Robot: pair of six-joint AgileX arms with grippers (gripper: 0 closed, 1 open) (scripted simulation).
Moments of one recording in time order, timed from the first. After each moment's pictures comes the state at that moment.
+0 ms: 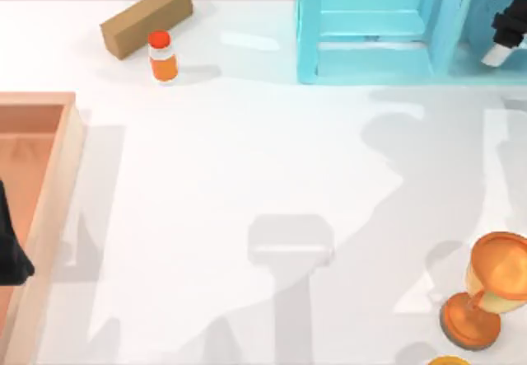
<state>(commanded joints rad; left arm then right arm) 0.00 0.00 0.00 0.00 0.00 0.00 -0.08 2.21 1.27 0.54 -0.12 0.32</state>
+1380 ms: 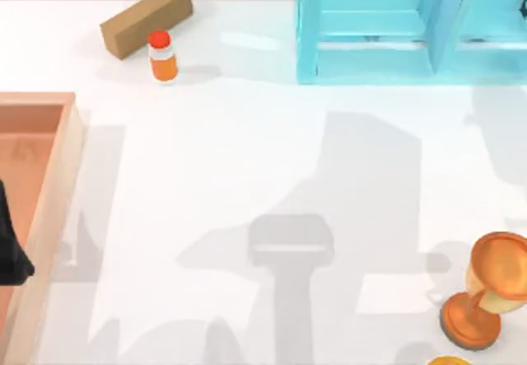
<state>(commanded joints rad) 0.00 0.00 0.00 0.00 0.00 0.00 -0.13 1.18 0.96 -0.18 -0.18 0.30</state>
